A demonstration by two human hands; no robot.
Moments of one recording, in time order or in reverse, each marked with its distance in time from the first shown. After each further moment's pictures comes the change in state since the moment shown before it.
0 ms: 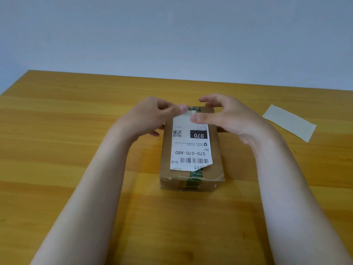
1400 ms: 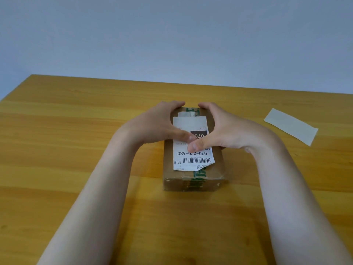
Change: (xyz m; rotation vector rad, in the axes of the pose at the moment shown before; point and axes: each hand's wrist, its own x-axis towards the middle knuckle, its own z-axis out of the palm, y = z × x) left_hand 0.010 -0.004 0.004 0.135 -0.134 0.098; right_hand -0.011 -0.007 0.007 -0.225 -0.179 0.022
